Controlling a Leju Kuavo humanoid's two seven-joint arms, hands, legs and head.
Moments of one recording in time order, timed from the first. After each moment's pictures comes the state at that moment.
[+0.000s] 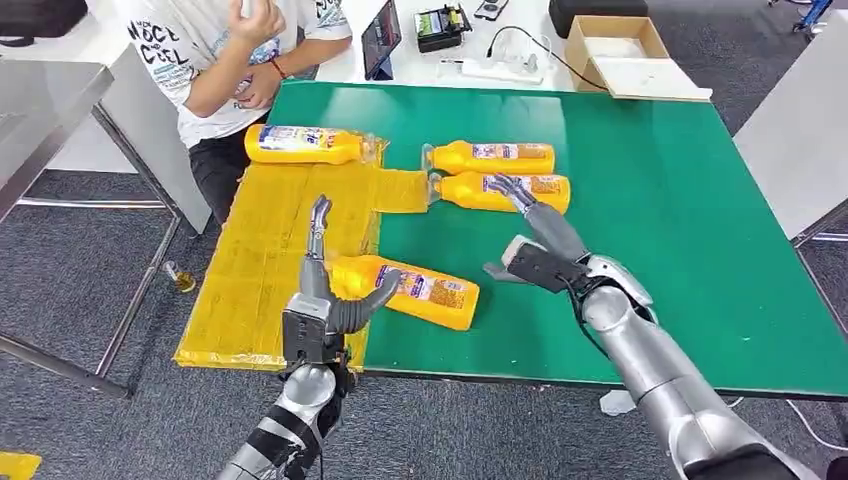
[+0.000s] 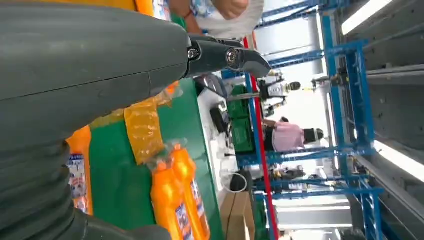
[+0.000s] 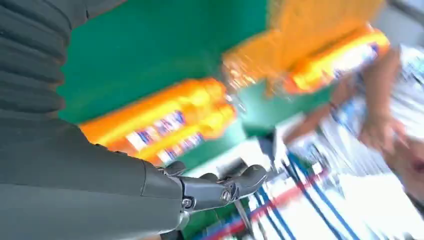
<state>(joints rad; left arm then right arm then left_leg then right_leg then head) -0.27 -0.32 -0.38 -1.06 -0.26 0.43 -0.67 -0.64 -0.12 0.50 -0.92 0.57 0.04 -0.55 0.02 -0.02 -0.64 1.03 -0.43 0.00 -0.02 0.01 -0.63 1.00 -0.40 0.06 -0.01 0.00</state>
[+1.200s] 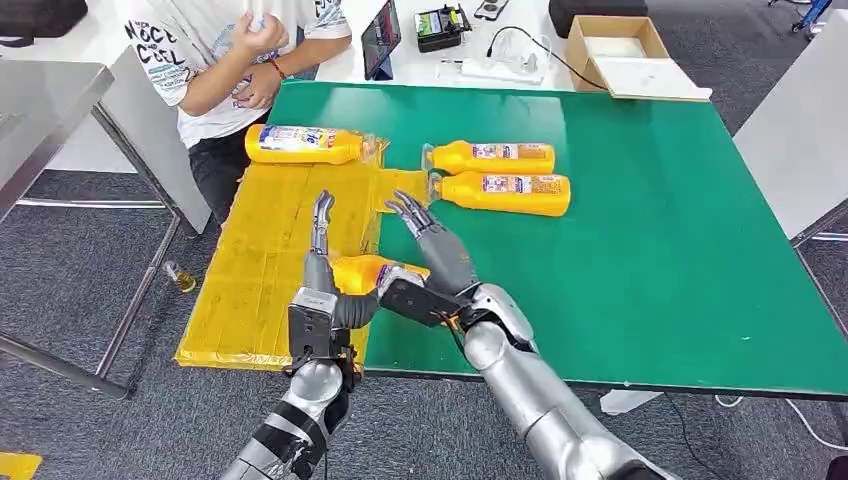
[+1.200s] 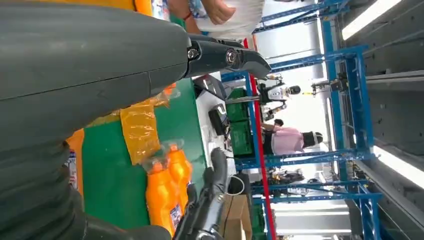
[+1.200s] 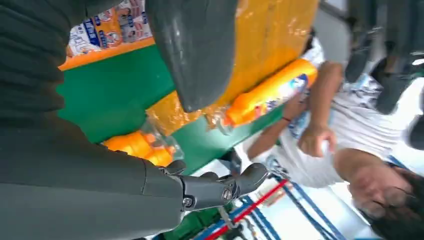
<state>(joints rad) -0.29 -0.34 -0.37 -1.04 -0.26 0.47 -0.67 -0.59 0.22 0.51 -0.79 0.74 -0.16 -0.48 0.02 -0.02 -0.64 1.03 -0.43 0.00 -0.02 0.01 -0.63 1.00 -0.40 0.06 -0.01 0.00</state>
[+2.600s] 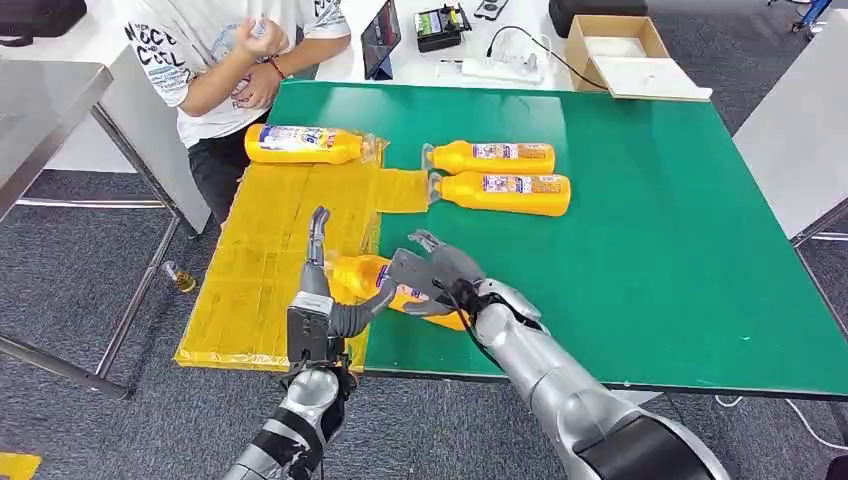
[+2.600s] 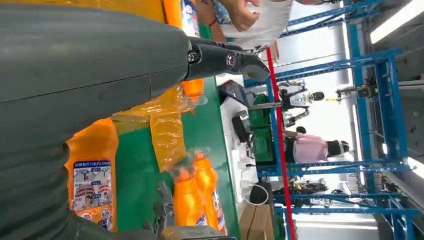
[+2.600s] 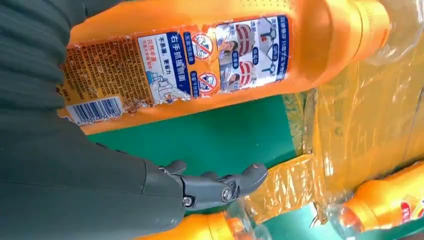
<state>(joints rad) -0.27 -0.34 -0.34 -0.99 -0.24 0.47 -0.67 -0.77 0.24 0.49 -0.40 0.74 0.10 -0.28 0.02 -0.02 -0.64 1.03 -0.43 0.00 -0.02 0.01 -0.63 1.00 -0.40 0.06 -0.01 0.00</state>
